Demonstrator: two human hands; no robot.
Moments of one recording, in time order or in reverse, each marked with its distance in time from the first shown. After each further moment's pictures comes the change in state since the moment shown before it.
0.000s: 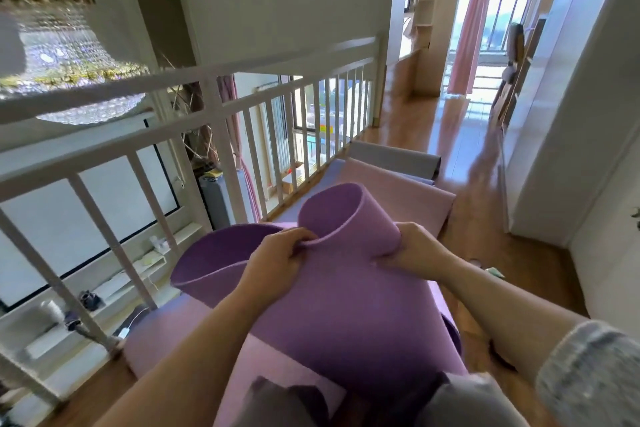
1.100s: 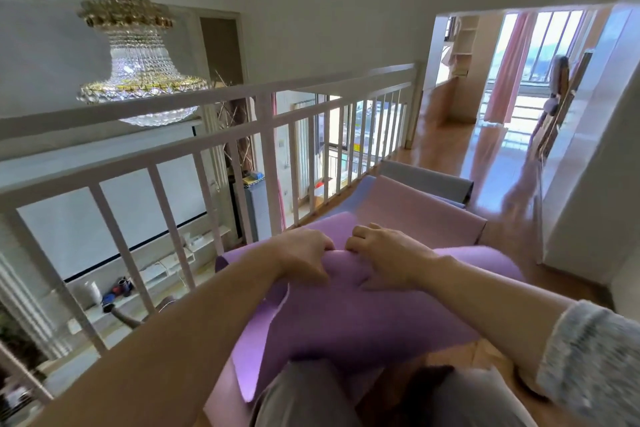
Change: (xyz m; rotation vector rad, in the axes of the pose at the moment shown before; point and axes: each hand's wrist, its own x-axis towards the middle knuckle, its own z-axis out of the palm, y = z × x) left_hand -0.038 0.042 -0.074 0.435 -0.508 -0.047; right_hand -0.033 -0.128 0.022 -0.757 -0.240 -0.548
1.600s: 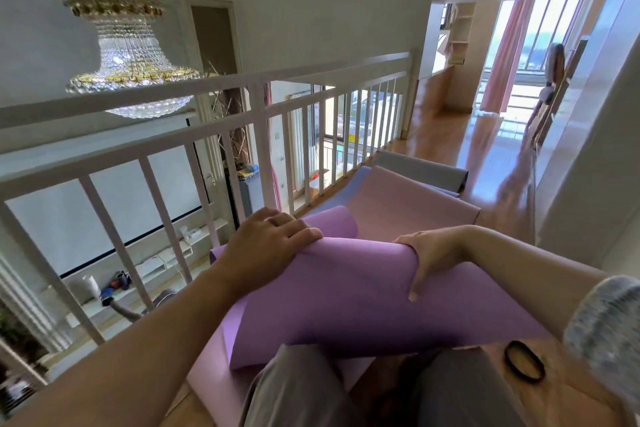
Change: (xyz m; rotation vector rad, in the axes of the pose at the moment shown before) left_hand -0.016 -0.039 0.040 0.513 0.801 0.411; right_hand -0.044 0.057 -0.004 0.499 -0.551 0.382
